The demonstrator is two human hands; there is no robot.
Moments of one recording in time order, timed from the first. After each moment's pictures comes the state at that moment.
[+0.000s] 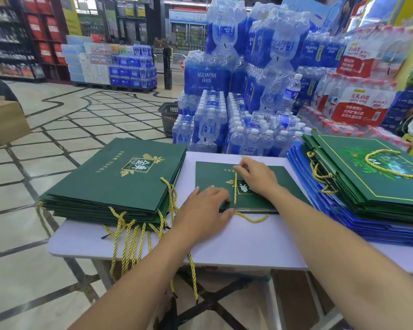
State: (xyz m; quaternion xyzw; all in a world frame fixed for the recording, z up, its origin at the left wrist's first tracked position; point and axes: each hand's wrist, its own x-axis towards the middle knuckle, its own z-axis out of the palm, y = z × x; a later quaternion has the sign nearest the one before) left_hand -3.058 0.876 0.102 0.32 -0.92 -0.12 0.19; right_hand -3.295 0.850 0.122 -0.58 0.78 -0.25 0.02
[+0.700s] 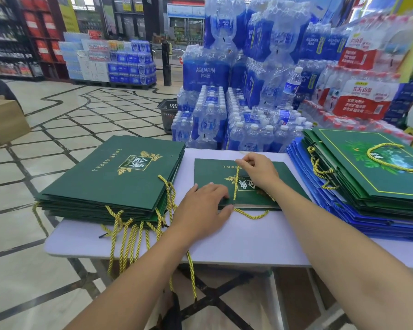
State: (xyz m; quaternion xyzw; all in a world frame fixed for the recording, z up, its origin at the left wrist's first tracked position) left_hand -3.059 0.876 0.098 0.33 -0.91 -0.11 0.22; right_hand -3.302 0.849 0.120 -0.53 0.76 -0.37 0.08
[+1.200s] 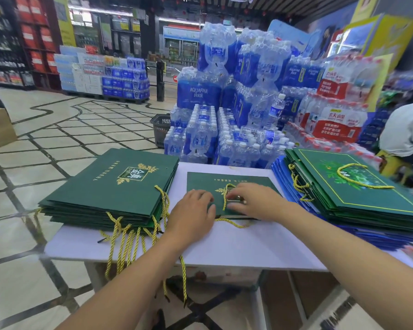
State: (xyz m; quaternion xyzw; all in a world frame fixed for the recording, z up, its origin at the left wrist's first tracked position) left_hand -3.057 0.879 0.106 0.38 -0.88 -0.10 0.25; right_hand -3.266 0.941 0.165 -0.72 0.69 -0.04 -0.02
